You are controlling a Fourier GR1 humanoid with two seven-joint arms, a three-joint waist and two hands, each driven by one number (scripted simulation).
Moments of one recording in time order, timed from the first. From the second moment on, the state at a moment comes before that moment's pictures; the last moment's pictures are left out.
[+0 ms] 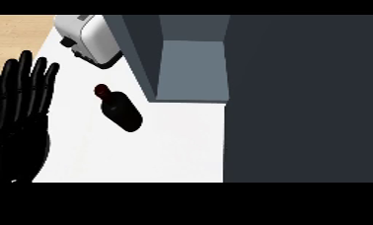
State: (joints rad) left arm 0.01 0.09 -0.01 -2.10 0.04 0.00 -0.02; right arm 0.03 -0.10 0.00 -2.10 -0.01 0.00 -0.02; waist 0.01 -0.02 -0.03
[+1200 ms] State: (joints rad) left arm 0.00 0.16 0.06 -2.30 0.49 -0.04 0.39; right arm -0.06 -0.17 0.11 -2.46 -0.12 0.02 0.52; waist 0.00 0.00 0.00
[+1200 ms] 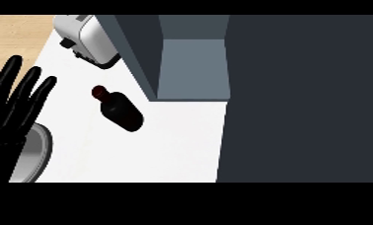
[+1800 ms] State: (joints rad) left arm -0.06 0.18 0.08 -2.32 0.48 0.02 0.51; right arm -0.26 -0.17 0.11 -2.49 -0.08 -0.07 0.76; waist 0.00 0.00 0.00
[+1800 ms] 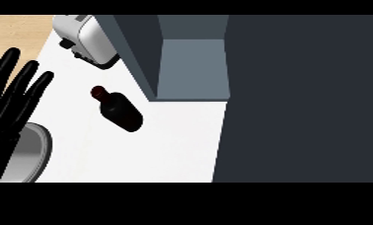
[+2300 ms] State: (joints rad) left arm -0.18 0.16 0.07 -2.18 0.40 0.07 0.50; right arm -0.42 -0.21 0.04 -2.49 -0.08 -0.10 0.91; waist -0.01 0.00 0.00
